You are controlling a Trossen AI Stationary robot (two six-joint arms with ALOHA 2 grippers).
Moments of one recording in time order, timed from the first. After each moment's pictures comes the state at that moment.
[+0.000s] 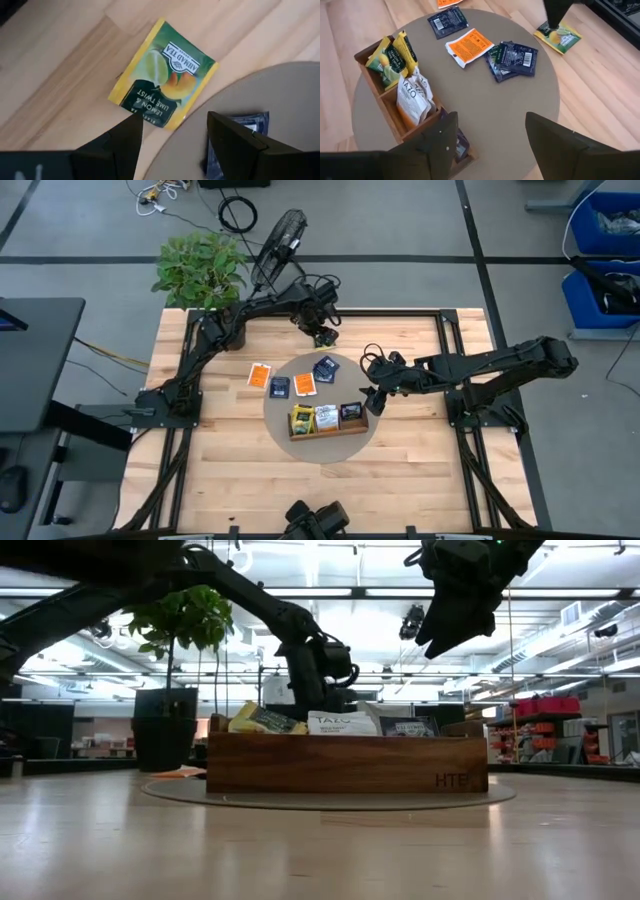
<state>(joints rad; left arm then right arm) 0.57 2.36 2.03 -0.98 0.16 -0.27 0.10 1.26 0.95 -0.58 0.32 0.50</state>
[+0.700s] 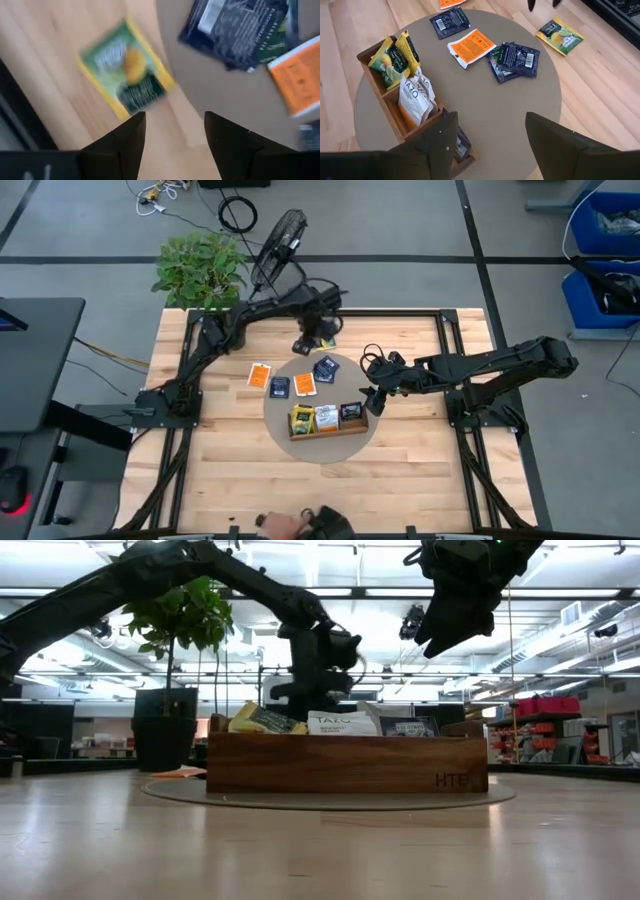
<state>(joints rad) 0.51 2.36 2.11 -1.18 0.04 0.93 0.10 1.26 0.95 -0.57 0.32 0.49</state>
